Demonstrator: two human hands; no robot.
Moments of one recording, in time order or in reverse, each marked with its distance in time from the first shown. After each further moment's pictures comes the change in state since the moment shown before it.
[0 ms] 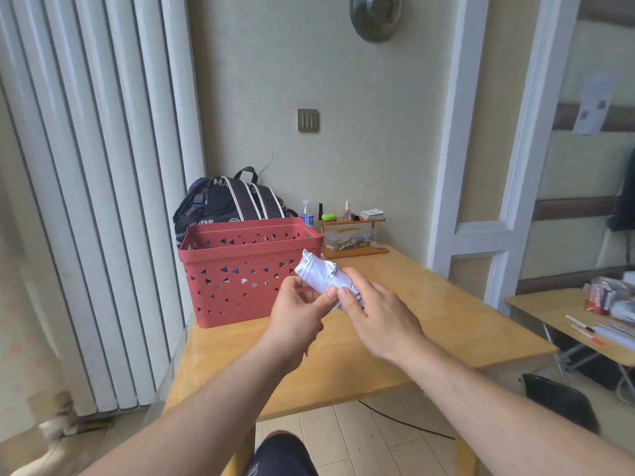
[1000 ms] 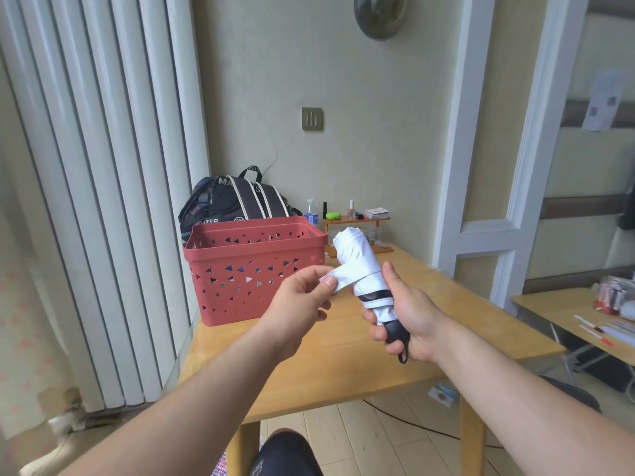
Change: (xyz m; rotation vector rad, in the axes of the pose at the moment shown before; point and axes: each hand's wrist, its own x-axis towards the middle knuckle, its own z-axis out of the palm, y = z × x) left_hand 0.005 0.016 -0.012 0.001 -0.223 0.027; right_hand -0.005 -0.001 -0.033 1.063 -0.328 0.565
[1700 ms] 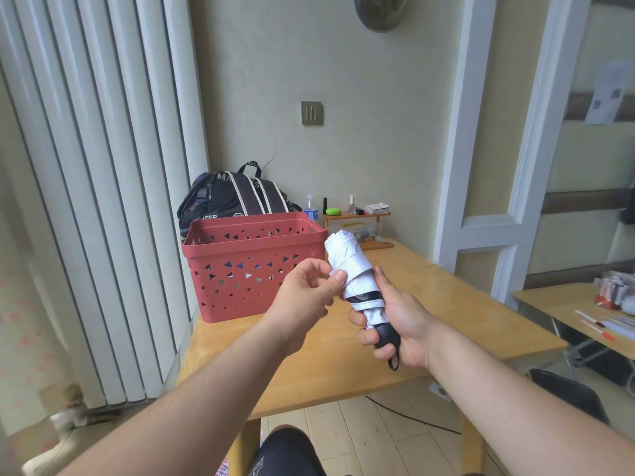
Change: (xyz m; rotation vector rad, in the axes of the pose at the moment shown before) left_hand 0.008 -0.003 0.009 -0.025 0.047 0.017; right_hand 0.008 0.012 0.009 0.139 -0.187 0.072
